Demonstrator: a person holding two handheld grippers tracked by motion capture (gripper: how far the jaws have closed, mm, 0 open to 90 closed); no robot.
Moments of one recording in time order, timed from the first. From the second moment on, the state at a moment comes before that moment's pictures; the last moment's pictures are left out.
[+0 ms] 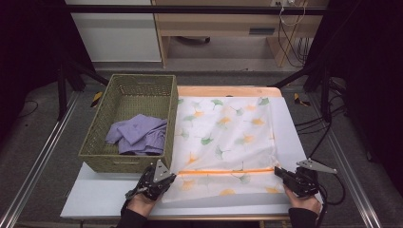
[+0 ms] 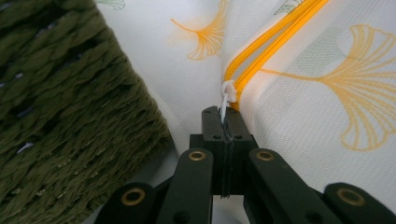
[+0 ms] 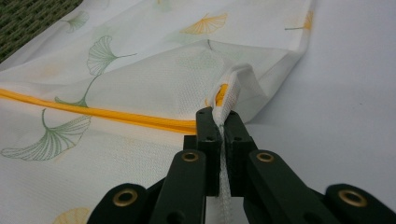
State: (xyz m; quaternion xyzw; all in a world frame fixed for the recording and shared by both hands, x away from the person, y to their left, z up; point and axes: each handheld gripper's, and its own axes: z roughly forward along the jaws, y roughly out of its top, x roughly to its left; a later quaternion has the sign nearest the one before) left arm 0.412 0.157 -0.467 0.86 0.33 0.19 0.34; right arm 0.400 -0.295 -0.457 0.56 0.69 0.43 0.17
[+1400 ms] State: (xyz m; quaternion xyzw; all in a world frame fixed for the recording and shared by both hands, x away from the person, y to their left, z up) left arm 0.404 0.195 -0.476 0.84 0.39 0.17 0.35; right arm 0.398 -0.299 -0.472 0.57 0.70 0.39 0.19
